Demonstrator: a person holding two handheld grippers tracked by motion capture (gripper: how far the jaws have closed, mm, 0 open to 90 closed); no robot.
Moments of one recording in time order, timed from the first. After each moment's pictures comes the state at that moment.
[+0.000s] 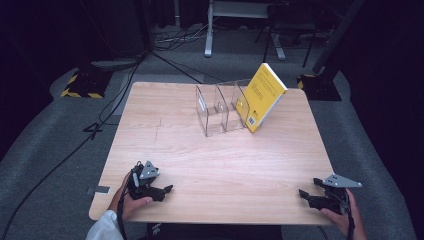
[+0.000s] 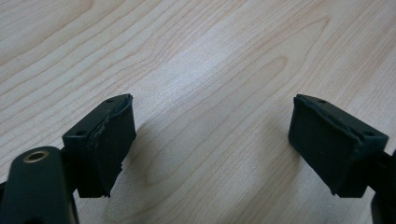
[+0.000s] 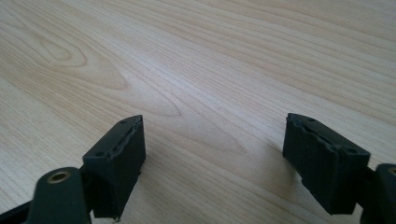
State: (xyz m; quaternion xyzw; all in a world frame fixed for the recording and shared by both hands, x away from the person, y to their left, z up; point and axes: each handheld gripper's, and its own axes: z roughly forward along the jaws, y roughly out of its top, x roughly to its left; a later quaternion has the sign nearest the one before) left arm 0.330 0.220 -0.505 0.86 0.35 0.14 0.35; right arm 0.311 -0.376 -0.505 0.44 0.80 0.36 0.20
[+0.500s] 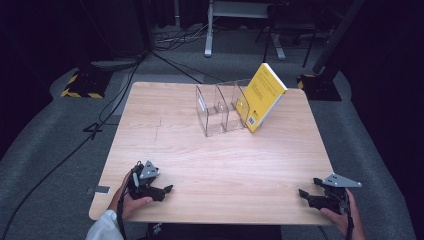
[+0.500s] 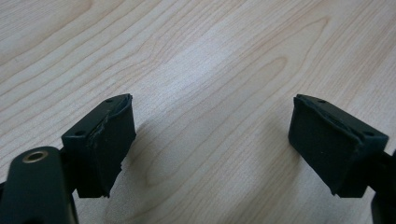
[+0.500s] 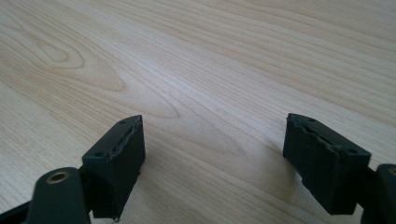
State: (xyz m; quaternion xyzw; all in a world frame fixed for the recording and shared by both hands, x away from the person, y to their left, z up) left arm 0.331 0.220 -0.505 0.86 0.35 0.13 0.35; right arm 0.312 -0.375 -0.505 0.44 0.80 0.36 0.20
